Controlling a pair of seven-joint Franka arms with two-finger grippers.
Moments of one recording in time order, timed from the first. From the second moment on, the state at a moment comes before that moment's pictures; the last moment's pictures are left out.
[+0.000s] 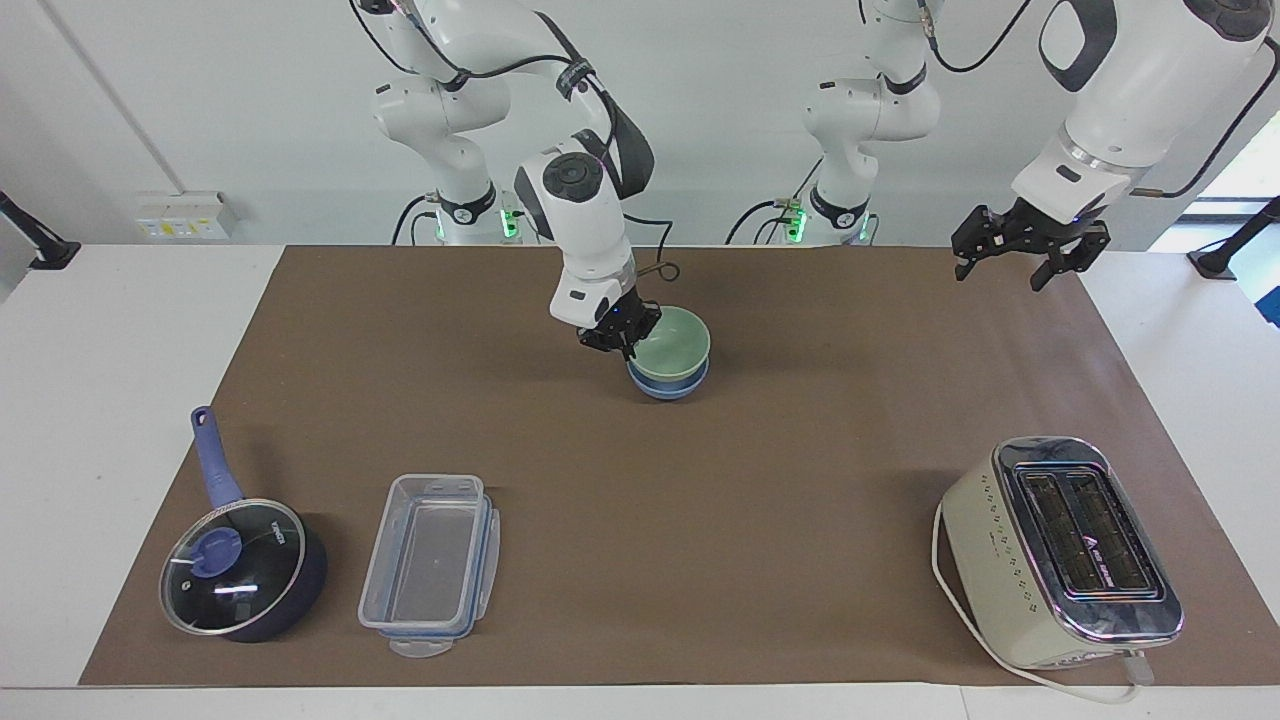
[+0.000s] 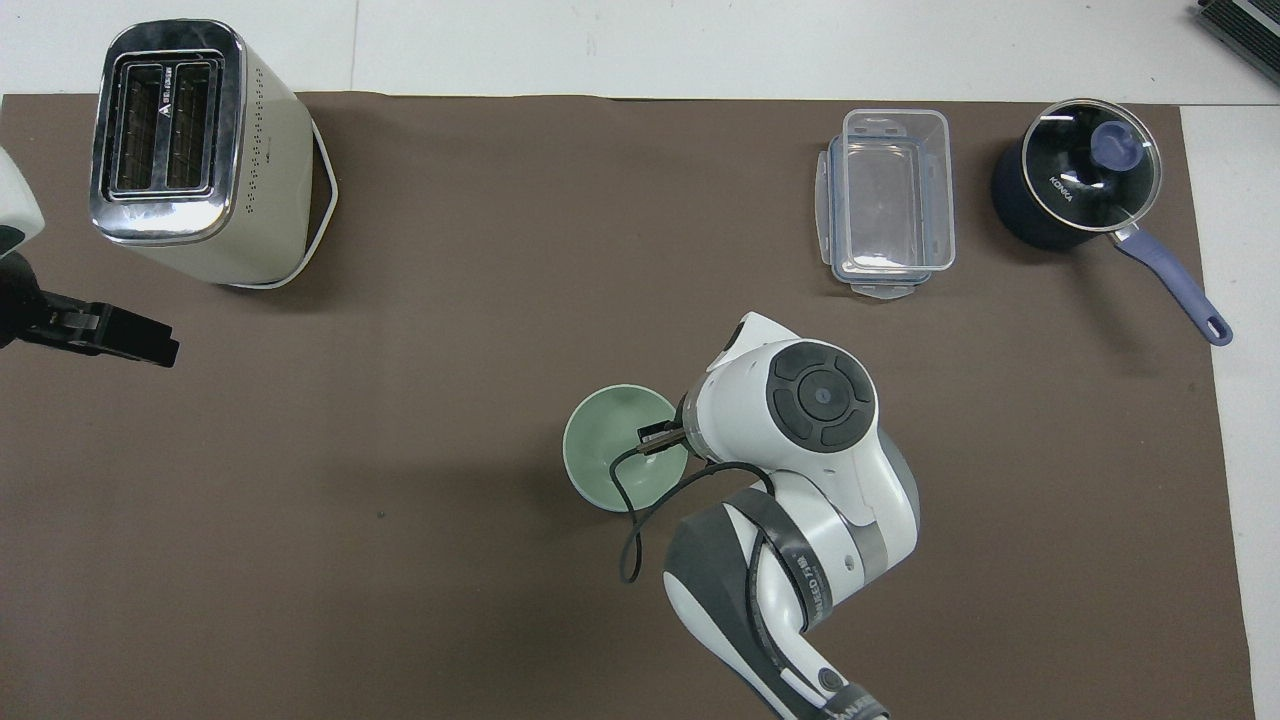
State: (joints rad) left arm -0.10 0.00 0.03 -1.58 -0.02 1.53 0.16; right arm 0.33 0.16 0.23 -2.02 0.14 2.26 0.20
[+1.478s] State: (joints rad) left arm -0.10 0.00 0.03 -1.58 -0.02 1.53 0.16; right arm 0.34 0.21 0.23 -2.03 0.14 2.33 0.20
